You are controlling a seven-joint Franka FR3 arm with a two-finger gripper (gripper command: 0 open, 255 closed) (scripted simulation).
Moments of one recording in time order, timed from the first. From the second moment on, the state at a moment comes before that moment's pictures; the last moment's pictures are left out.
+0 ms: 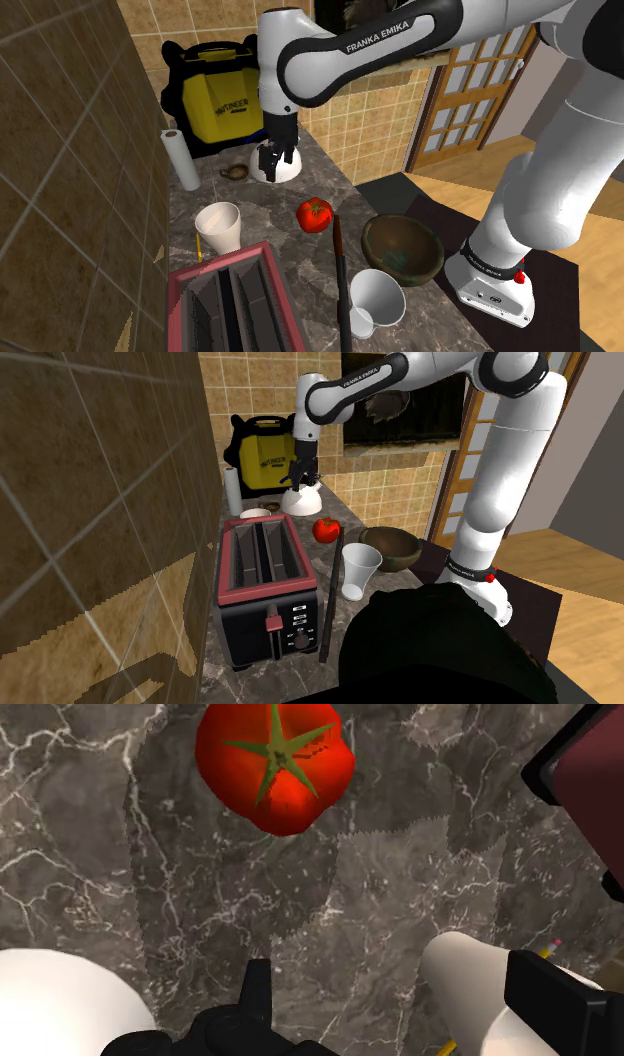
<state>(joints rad) 0.16 -0.01 0.26 -2.02 0.12 2.06 0.08</state>
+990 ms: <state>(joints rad) 0.28 0.43 0.31 -1.63 -0.02 2.10 0.18</state>
